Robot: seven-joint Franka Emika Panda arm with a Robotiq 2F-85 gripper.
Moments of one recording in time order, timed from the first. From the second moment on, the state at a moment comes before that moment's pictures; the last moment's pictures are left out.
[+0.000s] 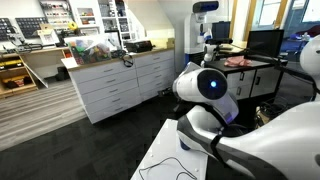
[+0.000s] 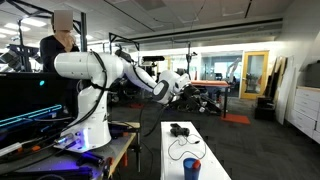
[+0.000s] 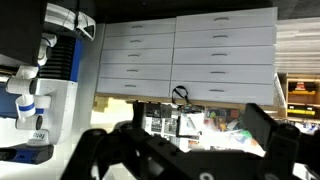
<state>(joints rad) 1.85 1.39 -1.18 -2.60 1.32 3.06 0.42</state>
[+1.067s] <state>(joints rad) 1.91 1.01 -1.58 -2.60 0.90 2.74 0.19</state>
